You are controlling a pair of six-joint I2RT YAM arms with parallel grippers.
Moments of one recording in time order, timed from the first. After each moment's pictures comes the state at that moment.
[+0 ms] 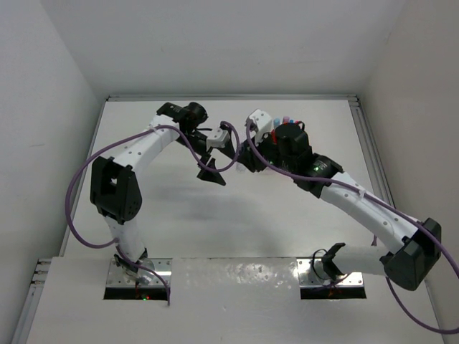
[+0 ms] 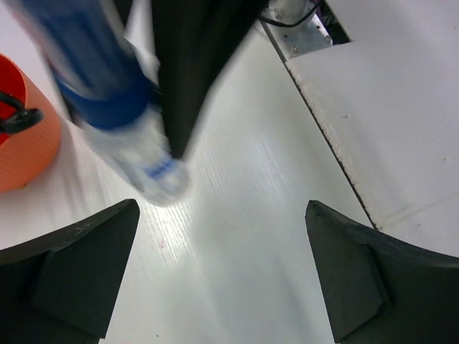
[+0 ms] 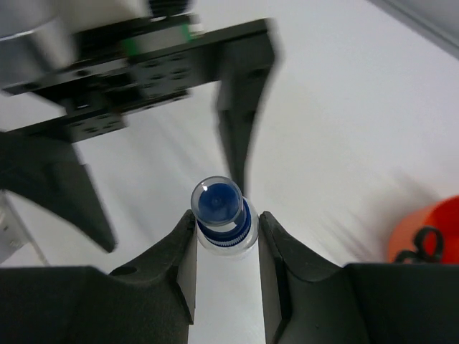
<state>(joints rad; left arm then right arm) -0.43 1.83 1.67 -1.31 1.21 1.39 0.71 1.25 1.07 -0.22 -0.15 -0.01</state>
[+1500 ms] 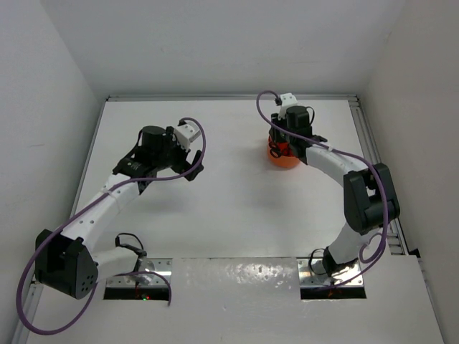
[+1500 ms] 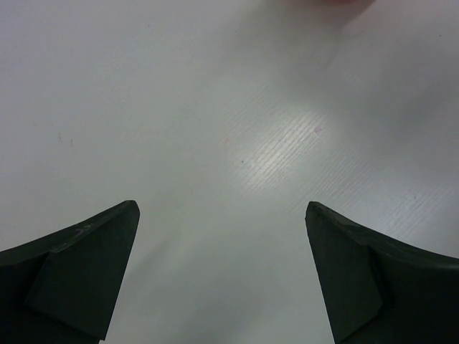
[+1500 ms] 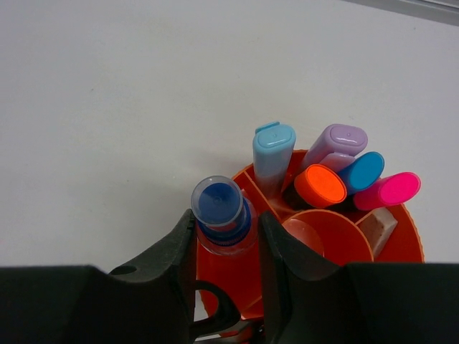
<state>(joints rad) -0.34 1.17 0.91 -0.33 0.33 0.25 0.30 1.71 1.09 0.12 0.04 0.03</state>
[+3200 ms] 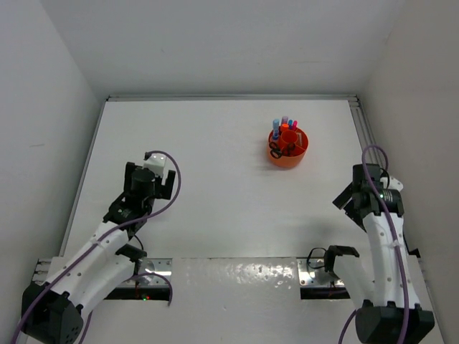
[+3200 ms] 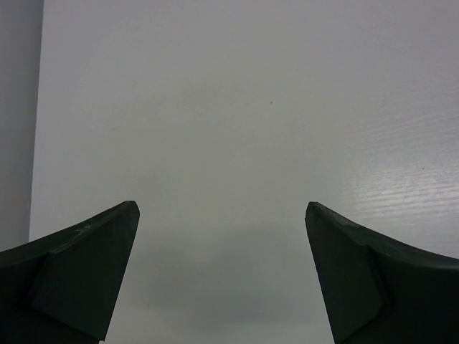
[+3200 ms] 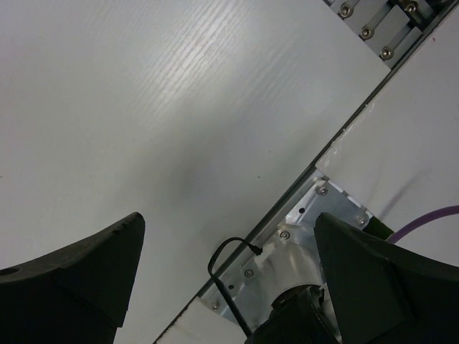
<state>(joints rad) -0.36 0.75 0.45 -0.22 -0.42 0.10 -0.11 0.84 0.81 -1.21 0.42 0.70</state>
